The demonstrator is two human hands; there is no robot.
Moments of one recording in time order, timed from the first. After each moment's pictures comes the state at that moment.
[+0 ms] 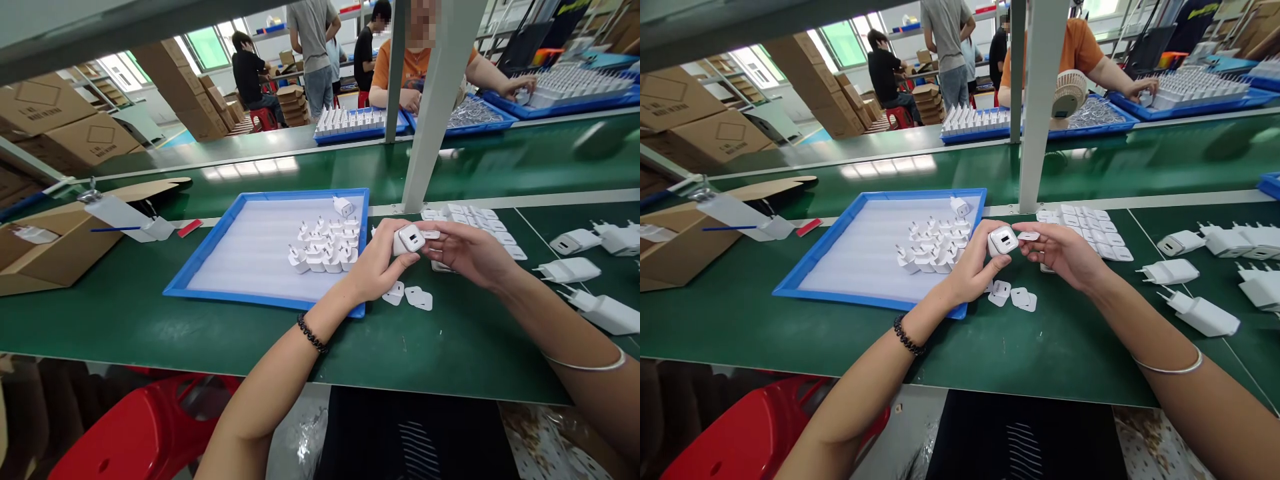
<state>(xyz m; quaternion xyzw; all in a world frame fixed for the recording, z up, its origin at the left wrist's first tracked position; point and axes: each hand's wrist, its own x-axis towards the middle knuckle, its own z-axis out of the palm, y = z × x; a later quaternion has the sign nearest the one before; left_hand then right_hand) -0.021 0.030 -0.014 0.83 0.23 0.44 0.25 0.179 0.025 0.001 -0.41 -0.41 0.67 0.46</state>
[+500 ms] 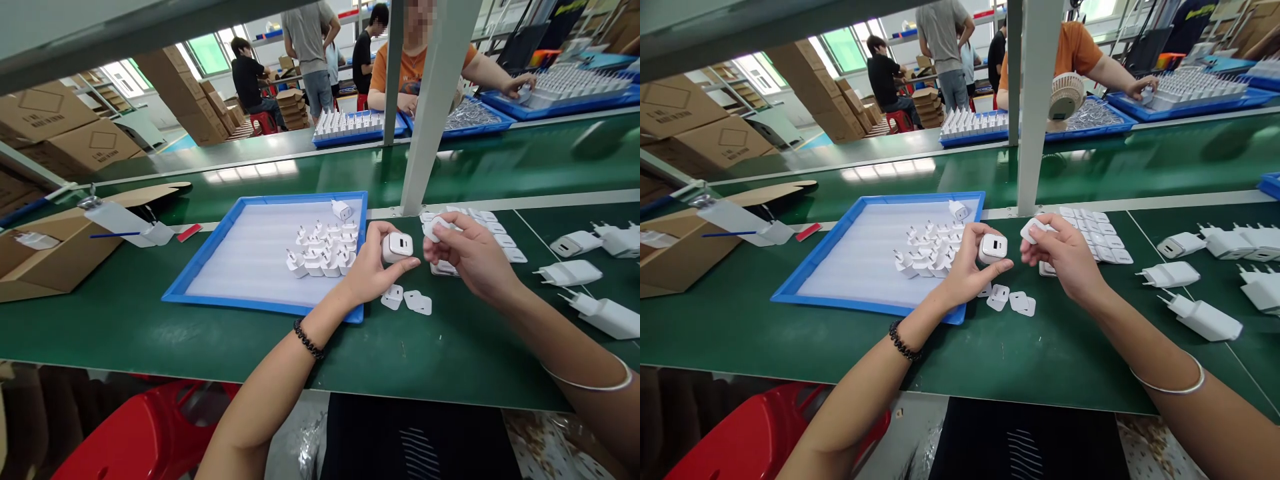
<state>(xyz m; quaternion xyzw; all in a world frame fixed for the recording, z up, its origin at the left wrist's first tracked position) -0.021 0.027 -0.016 0.76 0.32 0.44 0.37 0.171 0.013 0.005 -0.44 -0.47 0.56 0.52</state>
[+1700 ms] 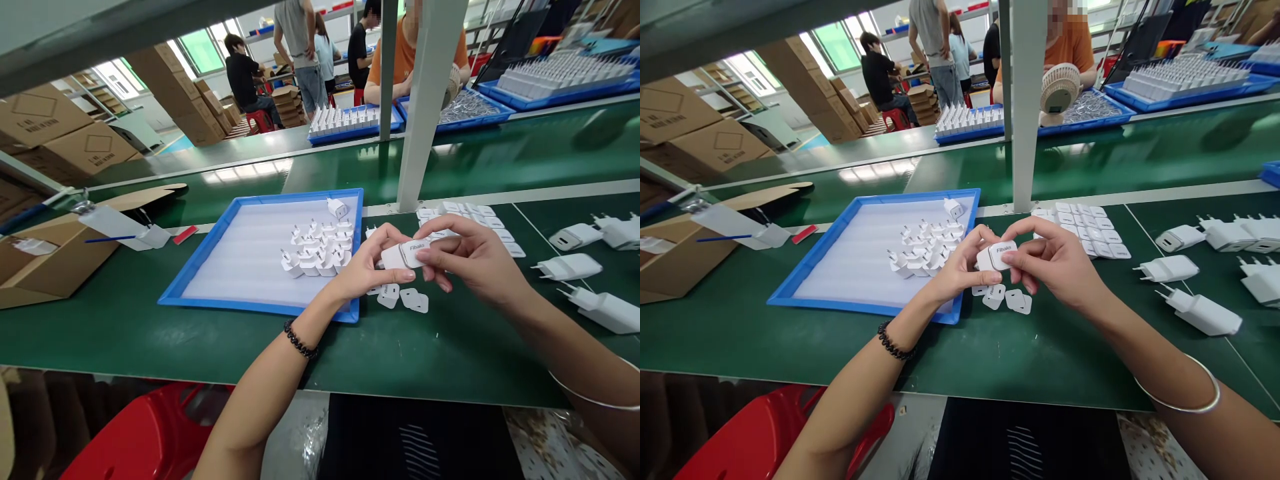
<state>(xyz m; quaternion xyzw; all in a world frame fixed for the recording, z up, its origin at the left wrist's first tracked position) -0.024 0.026 0.003 0.67 0.22 0.35 0.62 0.169 -0.010 0.028 -0.39 -0.59 0.53 0.47</state>
